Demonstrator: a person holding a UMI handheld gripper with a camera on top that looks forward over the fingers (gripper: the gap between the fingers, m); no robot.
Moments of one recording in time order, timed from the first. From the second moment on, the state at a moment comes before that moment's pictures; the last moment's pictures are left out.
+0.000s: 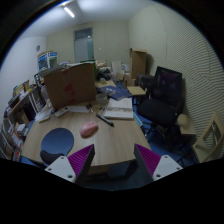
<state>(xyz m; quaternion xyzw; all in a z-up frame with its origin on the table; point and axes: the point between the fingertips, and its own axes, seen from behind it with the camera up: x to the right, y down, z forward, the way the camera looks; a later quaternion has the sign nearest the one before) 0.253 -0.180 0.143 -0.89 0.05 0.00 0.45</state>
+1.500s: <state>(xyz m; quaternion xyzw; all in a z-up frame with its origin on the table) 0.109 0.087 0.036 -0.88 0.01 0.03 0.47</state>
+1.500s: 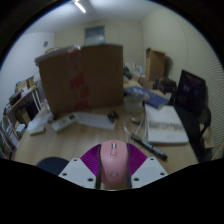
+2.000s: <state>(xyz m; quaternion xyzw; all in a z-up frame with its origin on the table) -0.059 -0.012 0.006 -0.90 -0.04 0.05 0.44</state>
